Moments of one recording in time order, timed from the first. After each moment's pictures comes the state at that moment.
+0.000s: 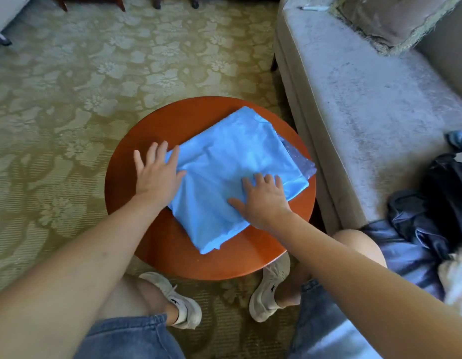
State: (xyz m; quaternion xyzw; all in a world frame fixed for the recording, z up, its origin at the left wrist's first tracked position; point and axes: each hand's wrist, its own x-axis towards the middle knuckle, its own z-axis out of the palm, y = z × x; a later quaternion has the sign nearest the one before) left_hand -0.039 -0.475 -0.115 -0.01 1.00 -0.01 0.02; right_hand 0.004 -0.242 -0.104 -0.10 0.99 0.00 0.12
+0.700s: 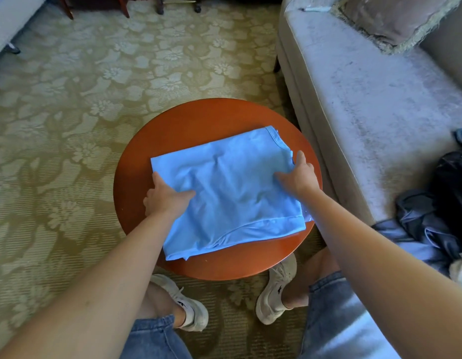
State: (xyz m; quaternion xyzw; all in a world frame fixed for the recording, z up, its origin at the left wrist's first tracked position) left_hand 0.000 -0.457 -0.097 -0.31 0.88 0.33 0.13; right_hand -0.037 -0.191 -0.099 0.20 0.91 -0.34 0.12
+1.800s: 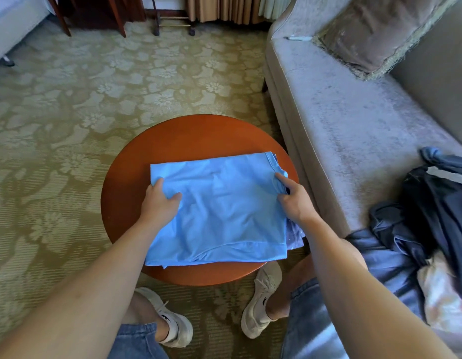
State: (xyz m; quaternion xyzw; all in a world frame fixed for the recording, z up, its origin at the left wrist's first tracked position) left_hand 0.000 -0.451 -0.102 -0.20 0.90 0.37 0.08; right_hand -0.003 -0.151 -0.104 0.12 0.86 -0.49 0.10
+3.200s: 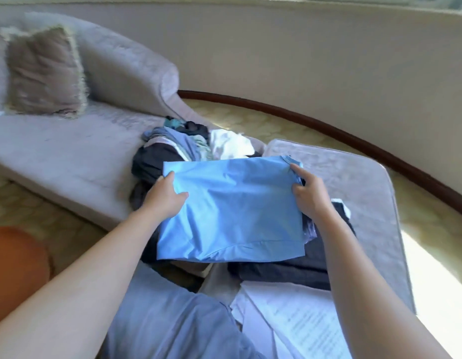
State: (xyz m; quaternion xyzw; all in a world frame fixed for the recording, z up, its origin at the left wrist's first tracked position) left_hand 0.208 0.013 0.004 0.41 0.87 0.20 0.16; right_hand 0.480 0.150 0.003 0.54 0.68 -0.41 -0.27
